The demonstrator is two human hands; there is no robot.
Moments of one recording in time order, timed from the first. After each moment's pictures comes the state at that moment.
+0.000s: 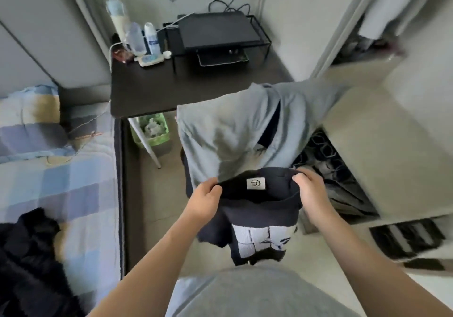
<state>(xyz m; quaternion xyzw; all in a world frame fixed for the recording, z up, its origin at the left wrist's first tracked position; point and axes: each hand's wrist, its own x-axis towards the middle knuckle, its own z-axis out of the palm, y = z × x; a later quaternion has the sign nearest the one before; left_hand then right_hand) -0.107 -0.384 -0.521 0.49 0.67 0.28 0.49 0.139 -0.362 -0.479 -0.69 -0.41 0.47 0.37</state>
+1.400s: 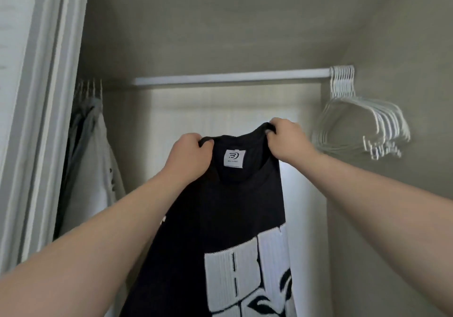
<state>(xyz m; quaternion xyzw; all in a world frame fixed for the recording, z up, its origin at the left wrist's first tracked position) 0.464 0.128 0.128 0.79 0.07 0.53 0.30 0.577 -0.060 0.167 -0.79 -0.32 -0.41 0.31</state>
